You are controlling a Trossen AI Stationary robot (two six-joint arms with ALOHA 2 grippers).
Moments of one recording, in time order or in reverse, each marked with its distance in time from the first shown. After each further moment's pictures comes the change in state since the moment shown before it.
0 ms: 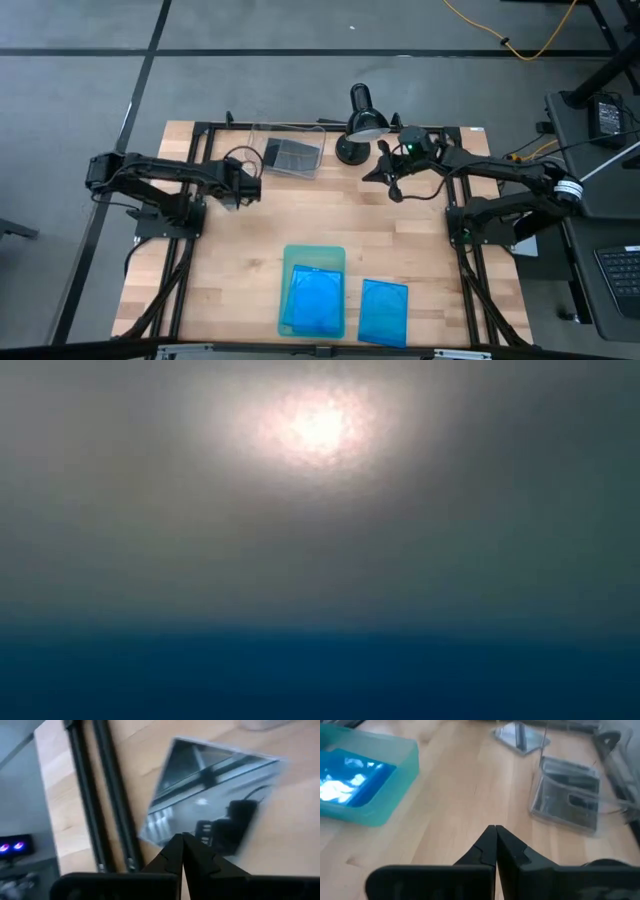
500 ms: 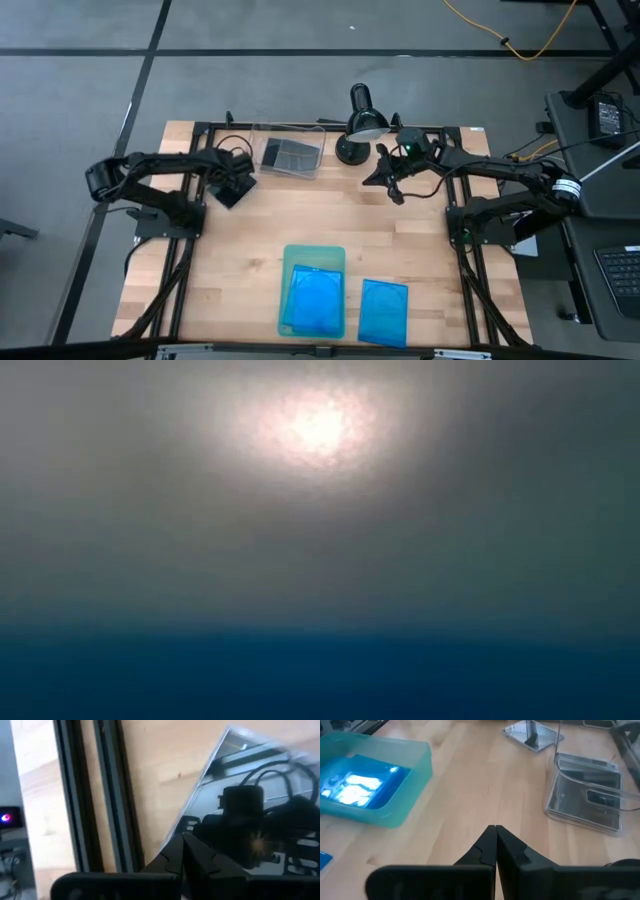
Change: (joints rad) left arm 0.408 -0.001 -0.232 0.367 0.021 0.306; right arm 0.001 0.012 0.000 -0.017 -0.055 0.033
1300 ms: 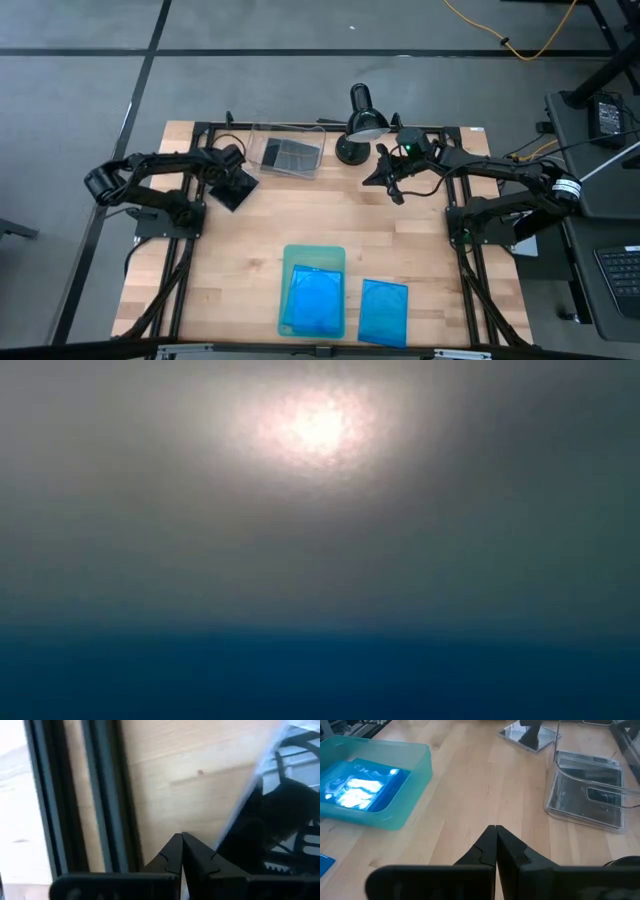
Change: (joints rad) left arm 0.179 -0.001 -0.134 0.217 0.087 0.157; right arm 0.000 0.000 0.000 0.001 0.000 0.026
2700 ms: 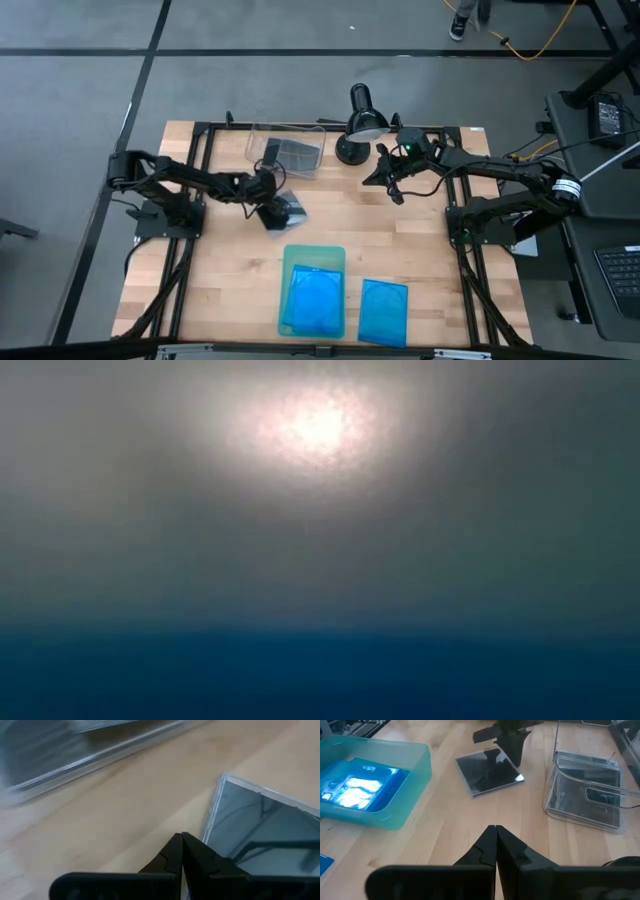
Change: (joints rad) left arm -0.539 0.215 0.040 0.680 0.133 -0.052; right arm 0.000 0.000 0.000 0.000 0.003 -0.004
